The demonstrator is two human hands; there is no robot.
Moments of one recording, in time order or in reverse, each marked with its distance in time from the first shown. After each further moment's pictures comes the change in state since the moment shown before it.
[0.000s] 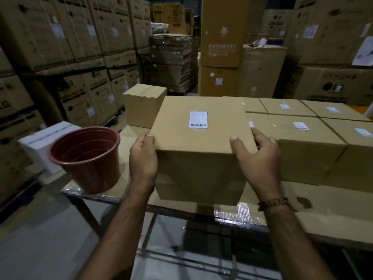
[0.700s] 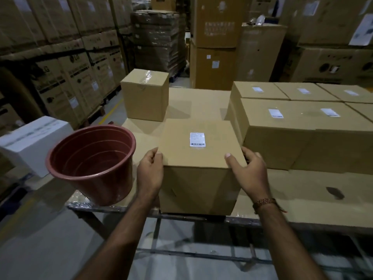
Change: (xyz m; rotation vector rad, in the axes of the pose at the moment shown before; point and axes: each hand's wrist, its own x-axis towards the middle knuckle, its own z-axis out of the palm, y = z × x) left_hand 0.135 -0.125 -0.074 0.250 -0.185 -0.098; right_hand -0.023 0.054 0.177 -0.173 -0.093 0.195
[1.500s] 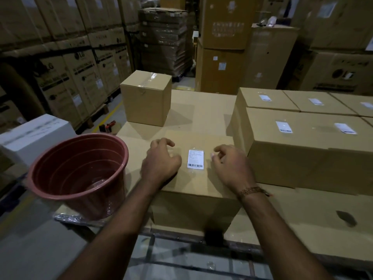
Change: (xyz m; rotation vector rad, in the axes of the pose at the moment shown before) left_hand 0.069 0.039 0.048 0.537 -0.221 0.103; right_hand 0.082 -0.036 0.042 -0.383 -0.250 -0.211
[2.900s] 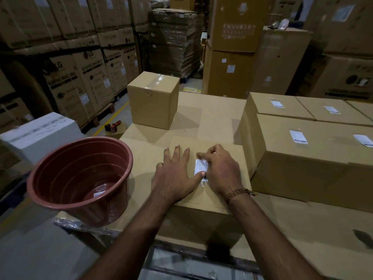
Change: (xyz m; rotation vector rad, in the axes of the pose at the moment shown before) left_hand 0.016 -0.016 0.037 0.484 -0.089 0.219; right_hand 0.040 -0.004 0.060 -0.175 -0.039 -0.252
